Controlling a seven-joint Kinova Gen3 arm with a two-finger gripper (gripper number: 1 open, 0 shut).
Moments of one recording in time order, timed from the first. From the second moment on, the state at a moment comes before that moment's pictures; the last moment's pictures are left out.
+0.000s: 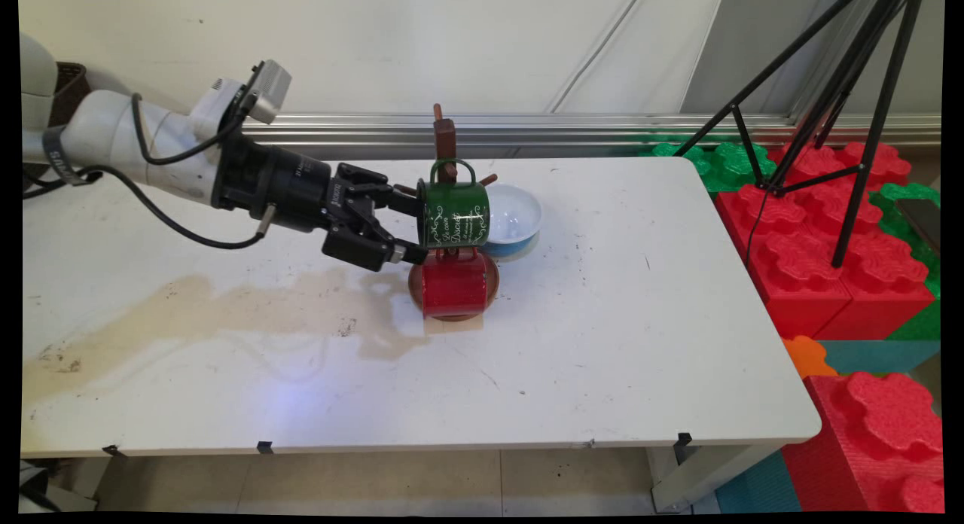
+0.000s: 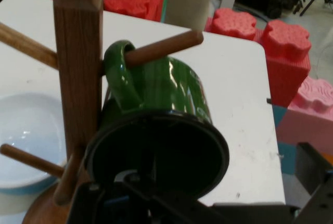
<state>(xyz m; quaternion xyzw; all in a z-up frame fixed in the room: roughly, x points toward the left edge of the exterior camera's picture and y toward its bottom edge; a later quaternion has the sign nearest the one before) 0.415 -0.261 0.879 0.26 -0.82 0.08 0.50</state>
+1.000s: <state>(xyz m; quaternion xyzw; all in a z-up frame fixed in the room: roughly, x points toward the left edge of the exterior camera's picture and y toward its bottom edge) 0.398 -0.264 0.866 0.27 -0.81 0.08 0.51</state>
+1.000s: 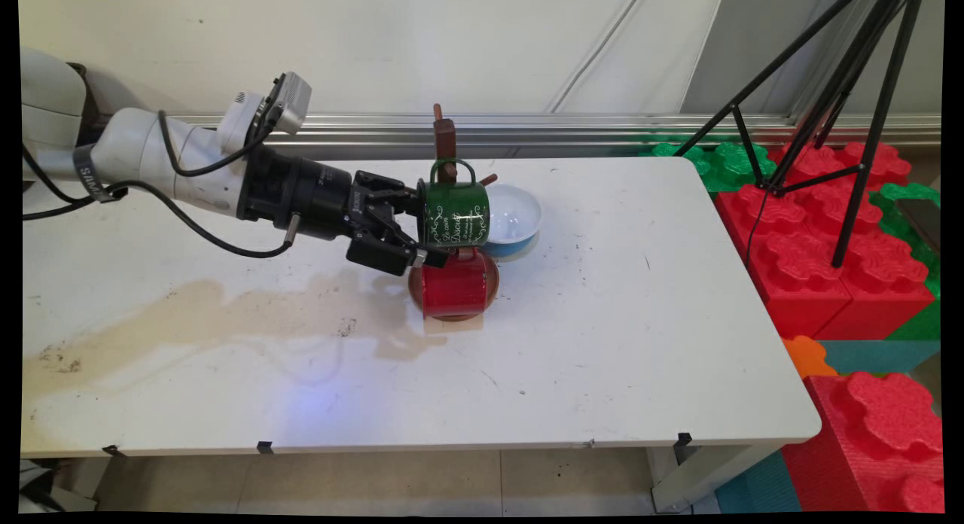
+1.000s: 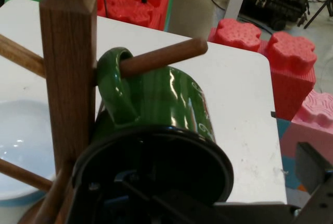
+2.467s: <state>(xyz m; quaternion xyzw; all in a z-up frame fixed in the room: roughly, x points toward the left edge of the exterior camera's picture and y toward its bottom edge) 0.397 -0.268 0.864 0.28 -0.80 0.09 0.51</state>
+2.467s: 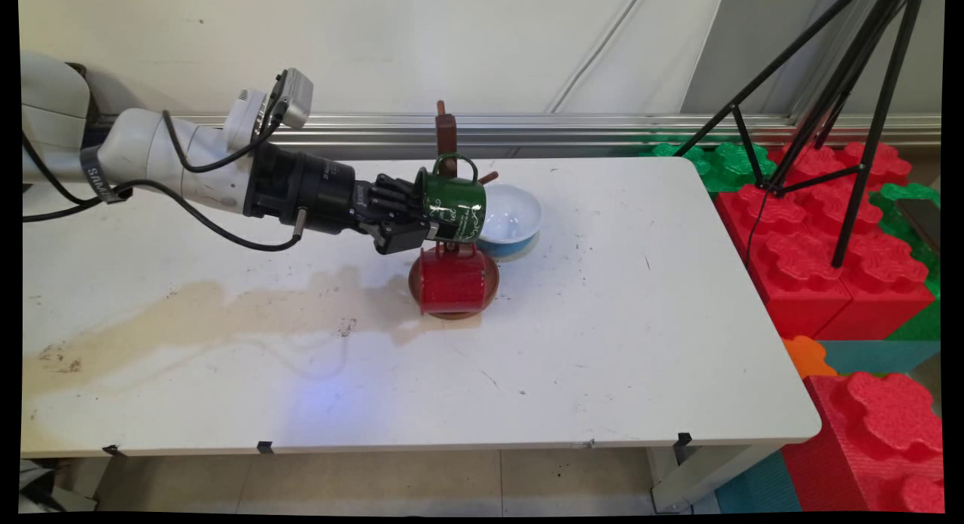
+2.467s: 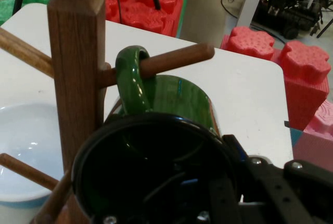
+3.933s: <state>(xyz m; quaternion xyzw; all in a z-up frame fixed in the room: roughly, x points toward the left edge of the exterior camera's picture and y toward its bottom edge) 0.380 -0.245 0.899 0.26 -0.80 0.05 0.54</state>
